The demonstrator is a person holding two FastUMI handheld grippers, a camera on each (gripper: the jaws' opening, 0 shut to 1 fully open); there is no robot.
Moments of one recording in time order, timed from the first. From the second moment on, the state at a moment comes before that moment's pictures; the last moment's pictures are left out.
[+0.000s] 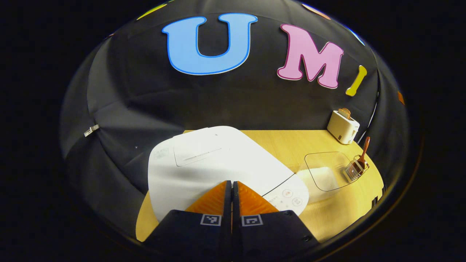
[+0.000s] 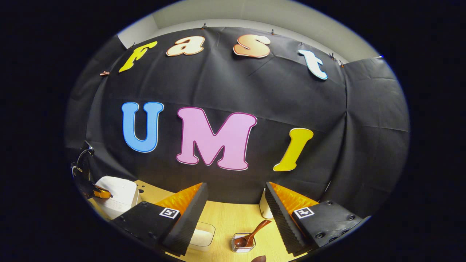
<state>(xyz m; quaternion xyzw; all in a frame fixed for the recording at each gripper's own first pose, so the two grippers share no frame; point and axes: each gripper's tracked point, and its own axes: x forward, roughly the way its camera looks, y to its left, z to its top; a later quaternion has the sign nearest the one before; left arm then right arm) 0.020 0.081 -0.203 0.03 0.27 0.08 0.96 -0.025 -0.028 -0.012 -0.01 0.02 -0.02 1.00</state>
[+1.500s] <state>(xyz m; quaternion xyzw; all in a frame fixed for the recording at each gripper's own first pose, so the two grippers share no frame) 0.017 0.013 -0.029 0.02 0.04 0.11 0.99 -0.002 -0.087 -0.167 0.07 0.18 0.02 0.98</state>
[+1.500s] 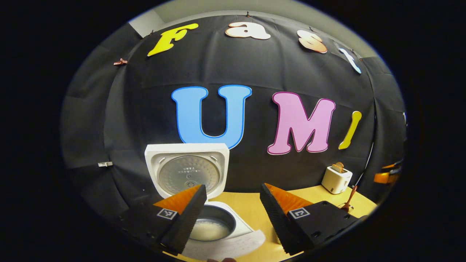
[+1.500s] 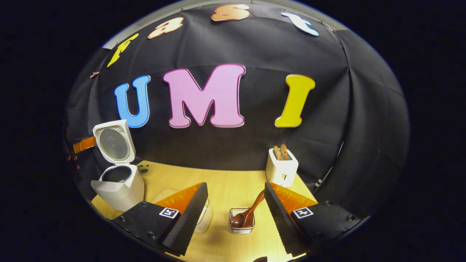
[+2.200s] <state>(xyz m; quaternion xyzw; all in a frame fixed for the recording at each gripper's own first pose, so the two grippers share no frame) -0.017 -0.057 -0.020 0.01 0.06 0.17 0.98 0.078 -0.093 -0.342 0.17 0.28 0.09 0.94</state>
